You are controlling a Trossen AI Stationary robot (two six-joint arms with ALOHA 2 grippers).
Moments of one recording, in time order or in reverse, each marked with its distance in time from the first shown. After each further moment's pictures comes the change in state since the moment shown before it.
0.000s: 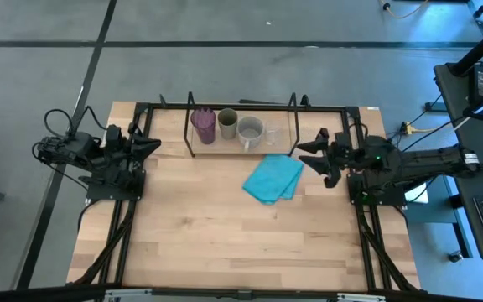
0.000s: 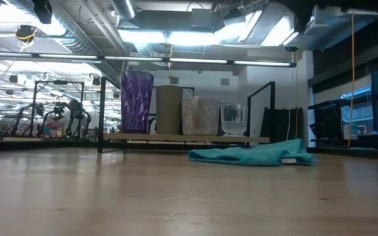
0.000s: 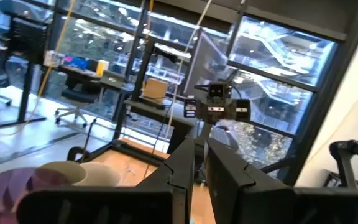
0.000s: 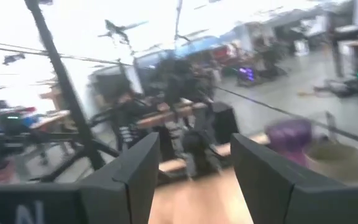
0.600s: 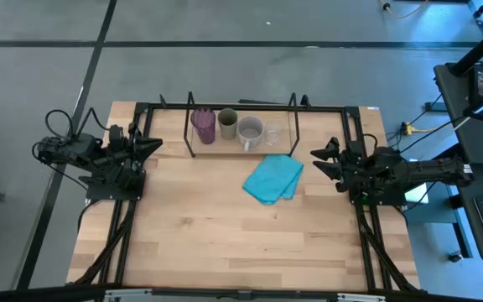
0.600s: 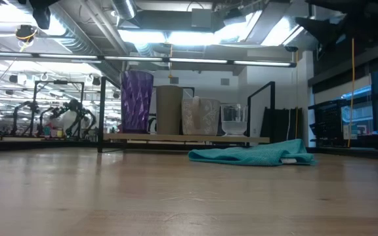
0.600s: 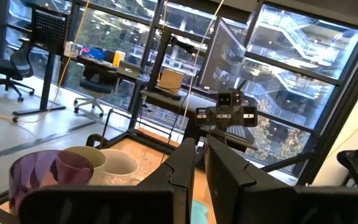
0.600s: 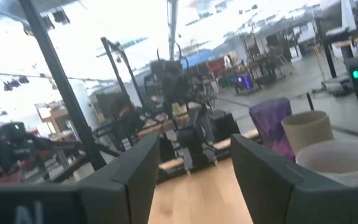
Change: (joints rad) left arm 0.000 0.000 0.000 -0.062 -0.065 -0.033; right arm 0.005 -0.367 -0.318 0.004 0.061 0.067
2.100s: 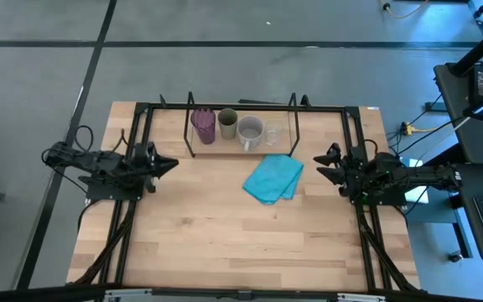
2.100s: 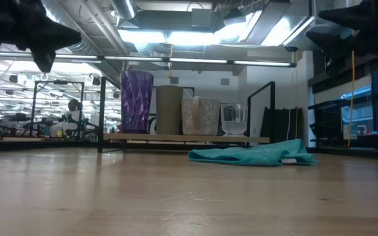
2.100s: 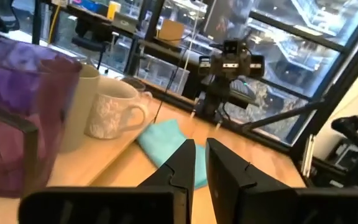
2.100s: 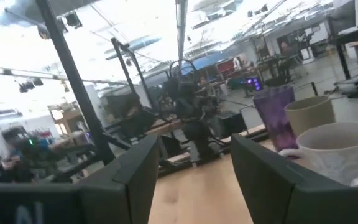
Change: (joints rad) left arm 0.000 -0.112 -0.303 0.020 0.058 -0.128; right arm 0.000 -0.267 -0.153 -0.083 -0.037 -0.005
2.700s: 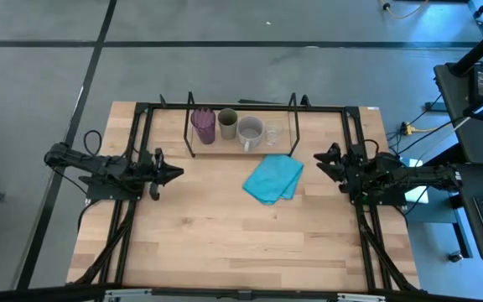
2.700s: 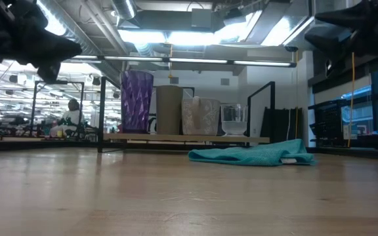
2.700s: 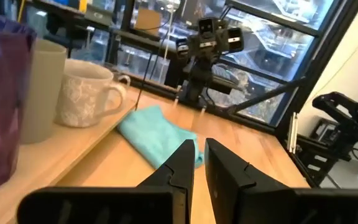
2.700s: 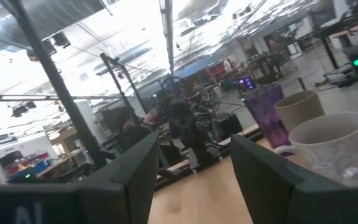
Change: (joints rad) left arm 0.000 -0.001 -0.144 0.142 0.096 0.050; right arm 0.000 0.003 0.000 0.012 0.054 0.107
